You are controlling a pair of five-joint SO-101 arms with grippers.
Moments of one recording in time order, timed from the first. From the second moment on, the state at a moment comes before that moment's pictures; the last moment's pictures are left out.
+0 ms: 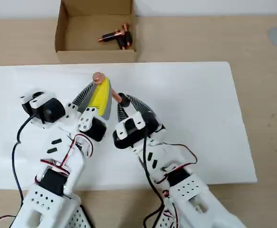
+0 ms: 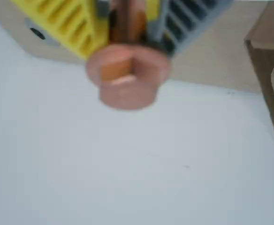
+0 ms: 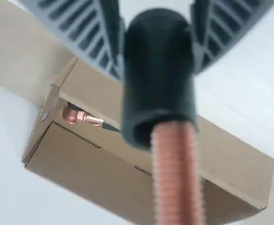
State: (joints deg) left arm 21.2 -82.1 83.5 -4.5 16.7; right arm -34.0 -61.0 96.6 -23.1 9.9
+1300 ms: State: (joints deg) left arm 22.5 -82.0 86.1 -10.4 9.3; right arm -36.0 -61.0 96.6 -23.1 9.8
